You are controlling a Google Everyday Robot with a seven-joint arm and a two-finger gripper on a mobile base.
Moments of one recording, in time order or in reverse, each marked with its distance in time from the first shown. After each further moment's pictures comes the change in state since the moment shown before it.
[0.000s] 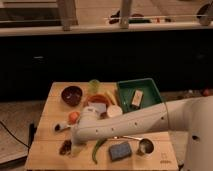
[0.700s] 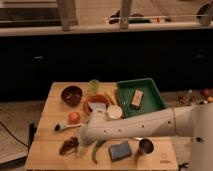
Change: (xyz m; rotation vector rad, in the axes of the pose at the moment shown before) arm 0.024 -0.002 0.017 -0.021 -0.022 0.034
